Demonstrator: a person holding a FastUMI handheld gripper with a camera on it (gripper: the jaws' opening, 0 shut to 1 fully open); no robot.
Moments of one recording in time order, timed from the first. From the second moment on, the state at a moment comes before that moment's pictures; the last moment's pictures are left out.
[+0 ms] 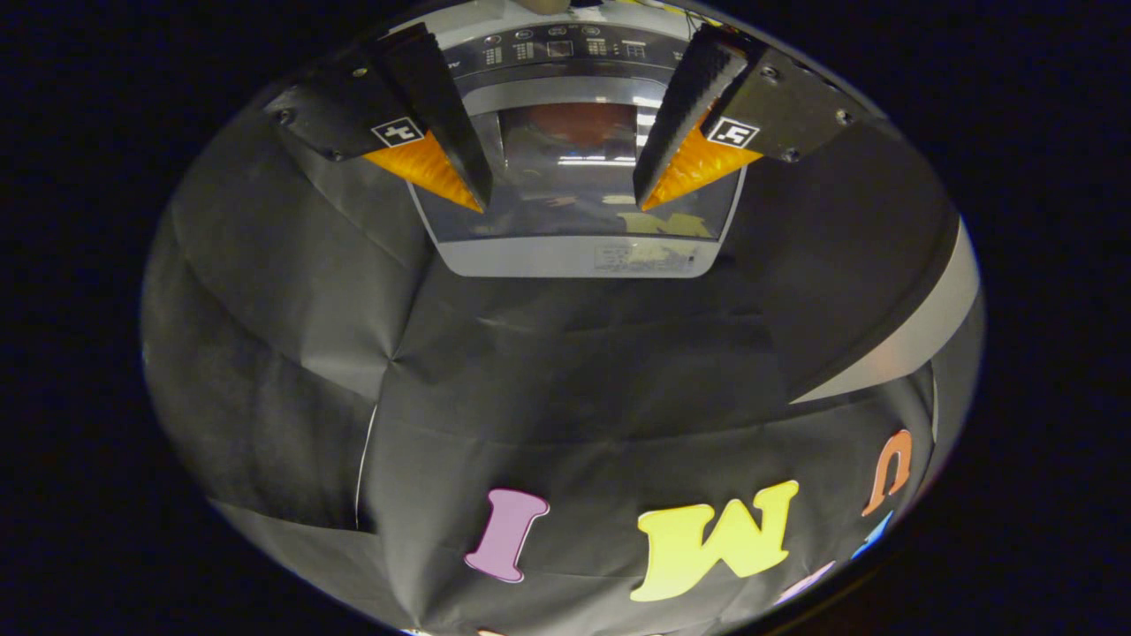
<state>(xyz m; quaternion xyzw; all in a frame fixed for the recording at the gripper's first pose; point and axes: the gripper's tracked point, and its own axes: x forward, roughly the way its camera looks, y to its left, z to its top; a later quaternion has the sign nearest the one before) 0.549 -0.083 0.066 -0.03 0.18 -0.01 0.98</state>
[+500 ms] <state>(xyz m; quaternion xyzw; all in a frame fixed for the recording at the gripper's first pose) 0.524 -0.085 0.058 -0.03 0.18 0.00 0.98</state>
